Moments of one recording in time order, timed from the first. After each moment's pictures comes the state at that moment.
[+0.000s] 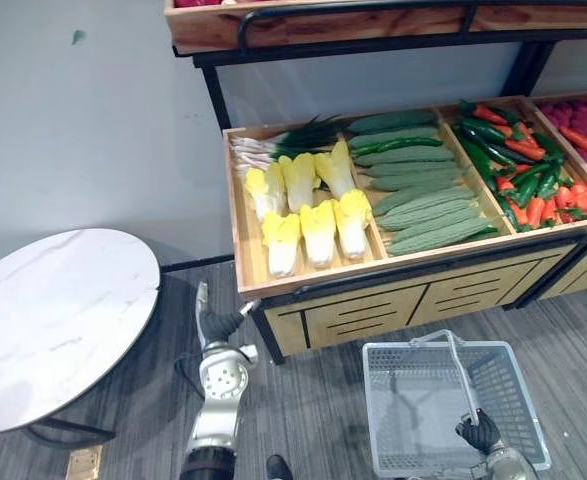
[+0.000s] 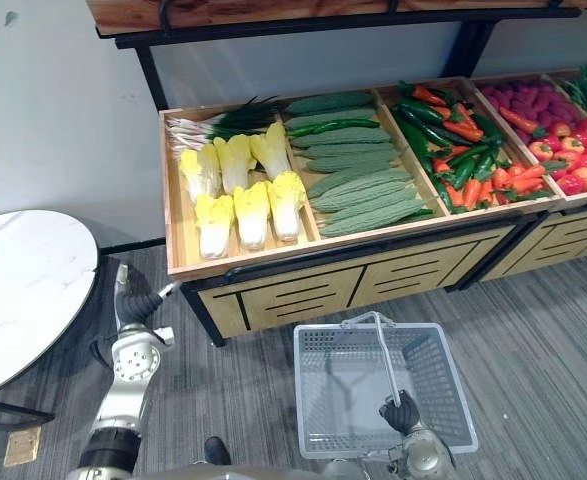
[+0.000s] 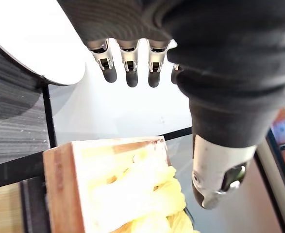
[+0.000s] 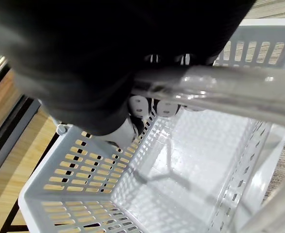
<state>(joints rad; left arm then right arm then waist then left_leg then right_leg) -0.10 0.04 0.14 0.28 0.18 -0.10 0.48 0.17 -0.23 -0.12 0.72 -0.47 -0.15 -0.01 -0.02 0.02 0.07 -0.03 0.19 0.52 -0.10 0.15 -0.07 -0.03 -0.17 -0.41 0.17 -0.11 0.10</state>
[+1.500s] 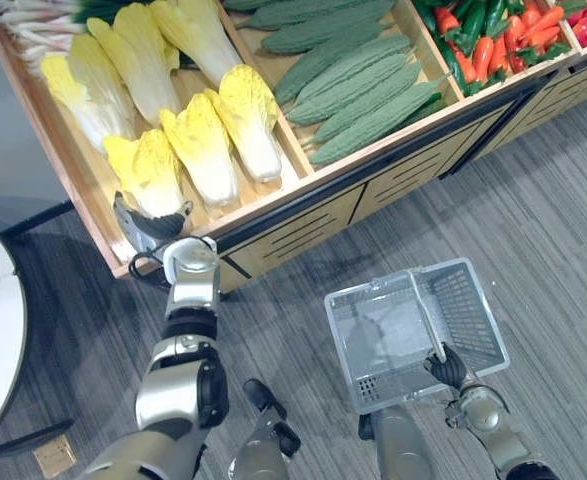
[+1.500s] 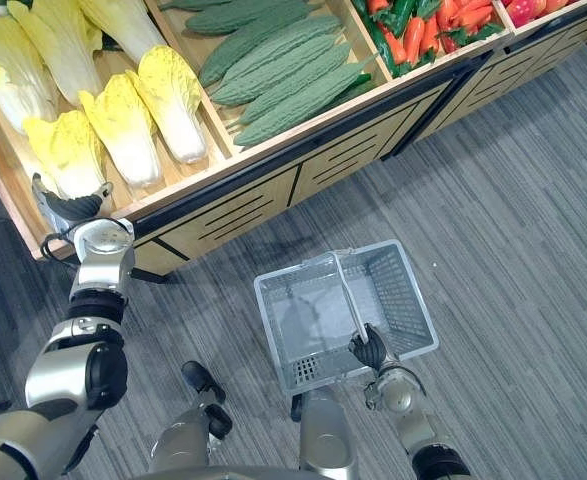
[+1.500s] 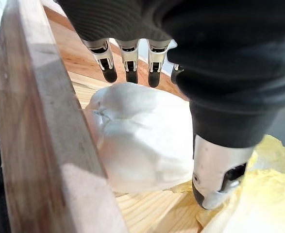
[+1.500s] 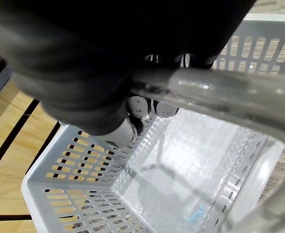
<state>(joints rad) -0.82 0.26 0.36 0.81 0.26 0.12 0.78 -0.02 -0.31 0.12 0.62 -0.47 -0.26 -0.09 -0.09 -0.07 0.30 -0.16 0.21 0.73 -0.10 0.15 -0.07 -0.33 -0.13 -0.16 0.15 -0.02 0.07</state>
